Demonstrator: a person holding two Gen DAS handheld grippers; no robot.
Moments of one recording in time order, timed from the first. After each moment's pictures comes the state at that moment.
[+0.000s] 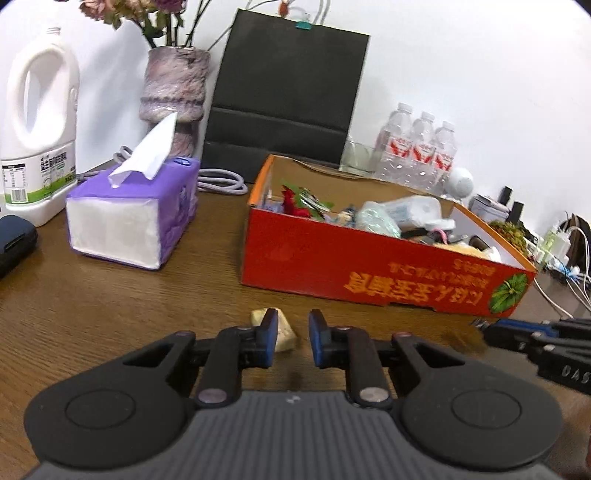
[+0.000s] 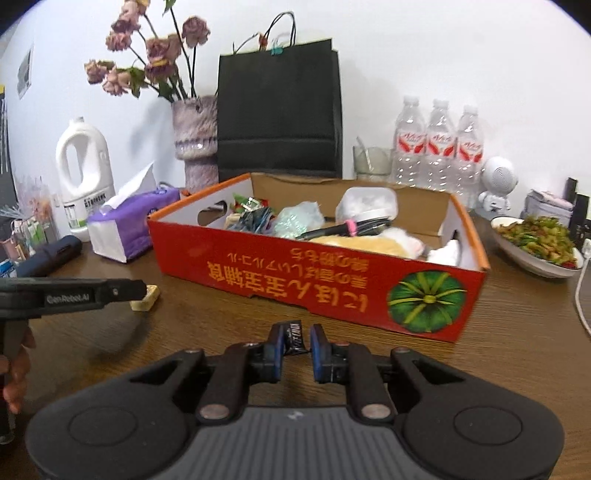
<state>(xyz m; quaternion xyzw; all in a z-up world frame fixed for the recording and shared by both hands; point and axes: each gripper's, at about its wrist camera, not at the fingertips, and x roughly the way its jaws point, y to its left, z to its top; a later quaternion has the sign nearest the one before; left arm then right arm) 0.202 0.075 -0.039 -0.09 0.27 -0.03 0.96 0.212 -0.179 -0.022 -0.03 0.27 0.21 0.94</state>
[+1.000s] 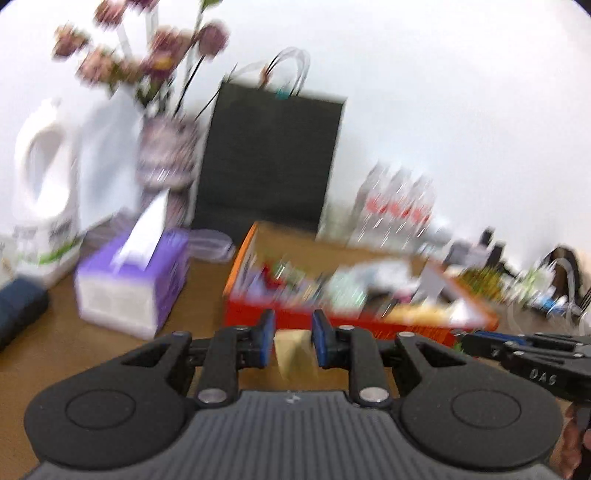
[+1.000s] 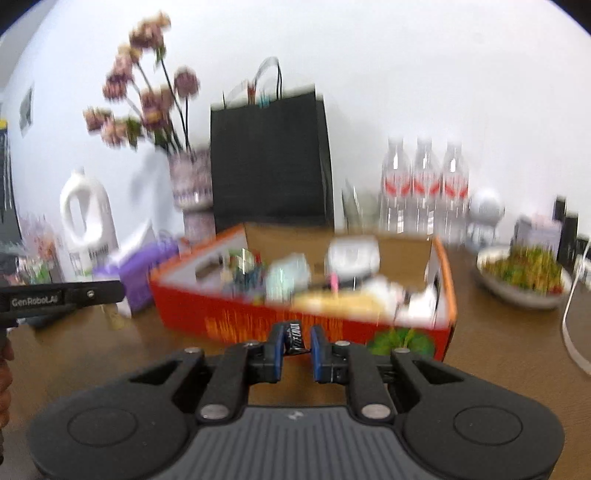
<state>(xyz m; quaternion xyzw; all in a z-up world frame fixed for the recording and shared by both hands) 0.181 0.061 0.027 -0.09 0.17 -0.05 0.98 0.214 -0.198 0.018 0.00 0.20 0.21 0.96</state>
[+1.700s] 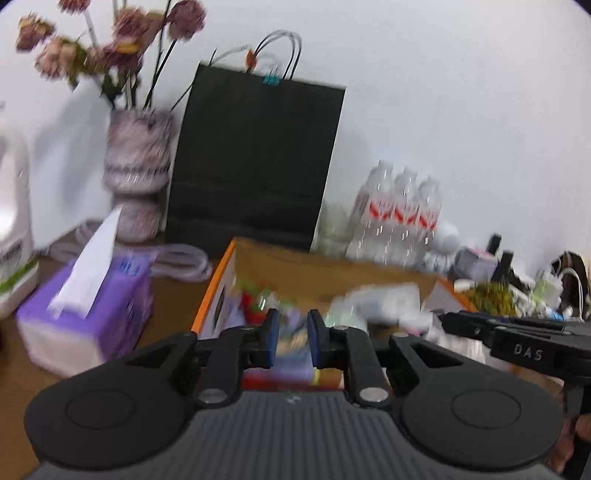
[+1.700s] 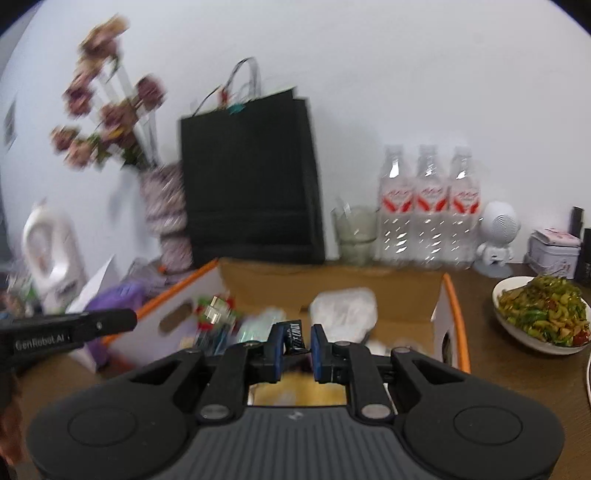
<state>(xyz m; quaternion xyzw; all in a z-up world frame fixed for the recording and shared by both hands) 0.256 0.059 0.016 -0.10 0.22 -0.05 0.97 0.304 -0.186 0.020 0.00 0.23 0.21 0.95</state>
